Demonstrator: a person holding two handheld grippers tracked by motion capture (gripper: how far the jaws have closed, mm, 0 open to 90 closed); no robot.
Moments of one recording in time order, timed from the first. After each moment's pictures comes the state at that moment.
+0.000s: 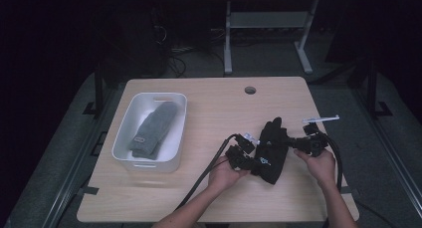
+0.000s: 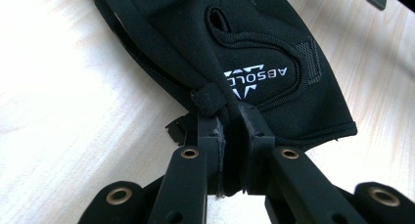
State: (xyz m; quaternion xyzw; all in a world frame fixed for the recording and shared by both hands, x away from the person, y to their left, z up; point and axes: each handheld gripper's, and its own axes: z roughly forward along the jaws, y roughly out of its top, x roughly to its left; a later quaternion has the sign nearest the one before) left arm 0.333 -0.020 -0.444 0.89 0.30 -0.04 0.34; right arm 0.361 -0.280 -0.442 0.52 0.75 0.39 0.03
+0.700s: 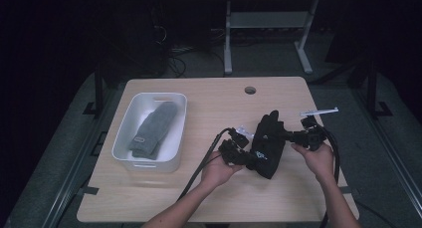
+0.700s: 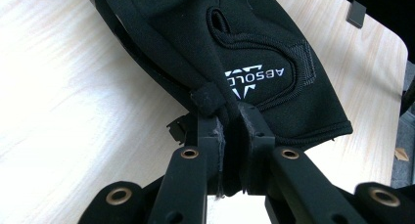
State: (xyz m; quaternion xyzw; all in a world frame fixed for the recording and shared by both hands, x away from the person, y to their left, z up) left arm 0.333 0.001 -0.414 0.89 0.29 -0.02 0.36; right arm 0.365 -0.266 -0.413 0.51 0.76 0.41 0.03
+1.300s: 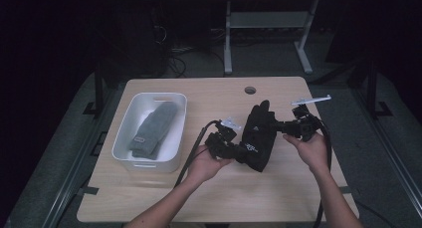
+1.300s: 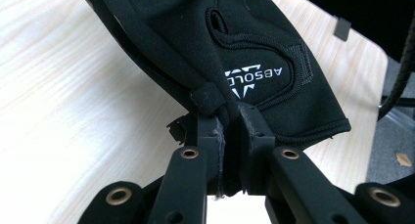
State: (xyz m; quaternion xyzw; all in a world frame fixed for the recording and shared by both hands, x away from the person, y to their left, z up) left arm 0.332 0.038 -0.377 0.88 0.30 -0.01 0.38; right arm 0.373 -0.235 -0.375 0.48 0.77 0.42 0.03
